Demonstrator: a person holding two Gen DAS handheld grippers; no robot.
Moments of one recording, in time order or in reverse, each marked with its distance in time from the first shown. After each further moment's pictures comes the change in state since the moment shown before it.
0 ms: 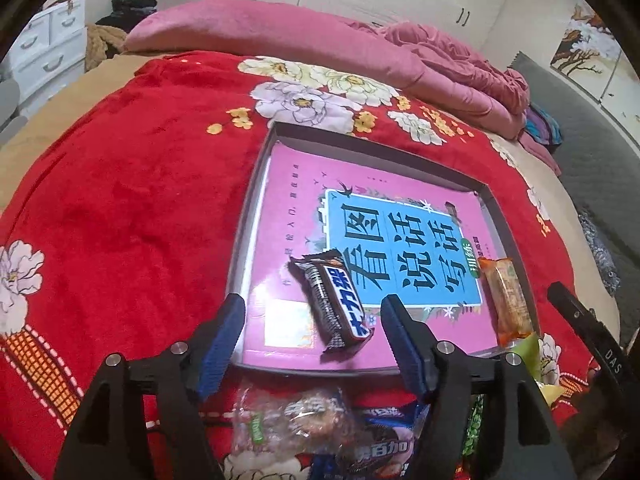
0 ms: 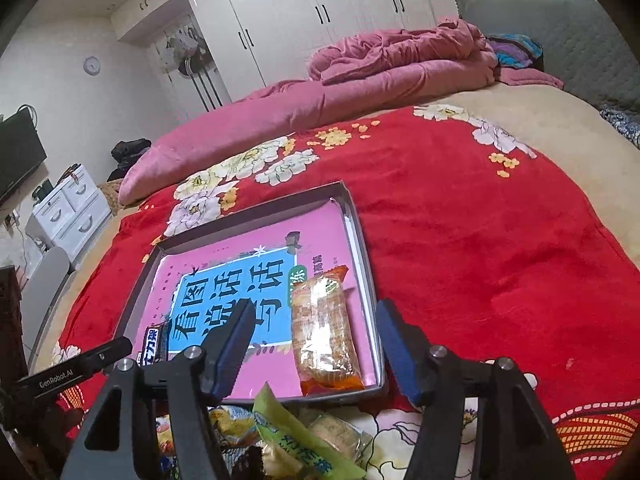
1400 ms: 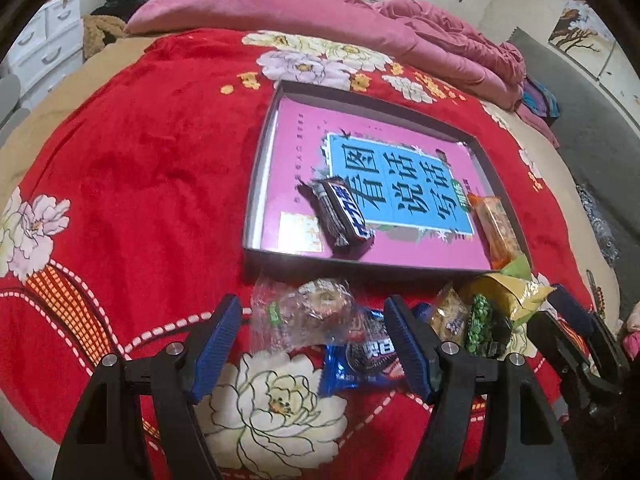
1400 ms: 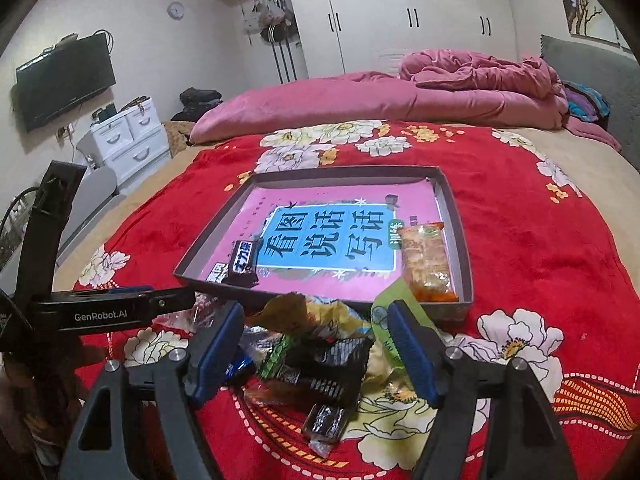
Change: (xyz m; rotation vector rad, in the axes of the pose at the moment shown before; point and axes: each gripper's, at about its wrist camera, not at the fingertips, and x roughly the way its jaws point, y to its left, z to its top) left arm -0.032 0.003 -0.046 0.034 0.113 0.005; right arm -0.051 0.070 -0.059 -0.267 0.059 0.138
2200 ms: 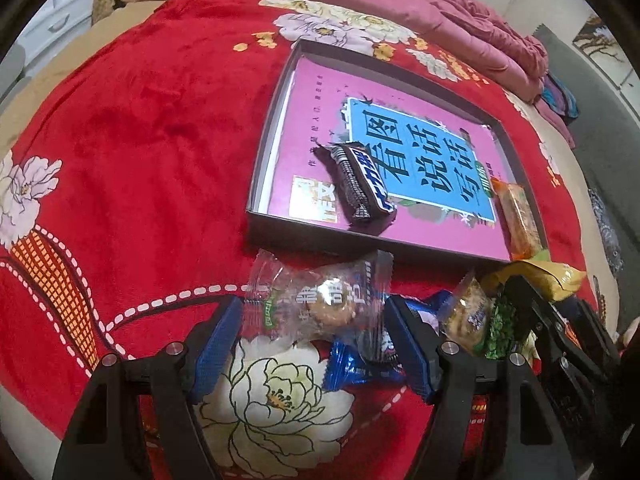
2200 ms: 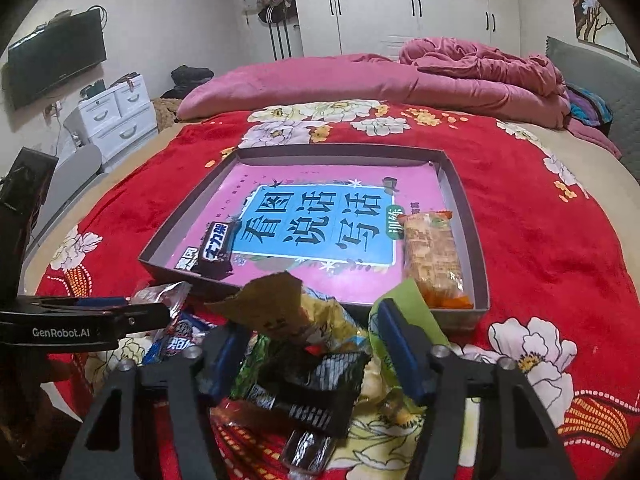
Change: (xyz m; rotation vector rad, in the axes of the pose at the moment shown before) left arm 0.026 0.008 0.000 -0.074 0.090 0.025; right arm 0.047 -0.006 0.003 -0.030 0.069 -0.061
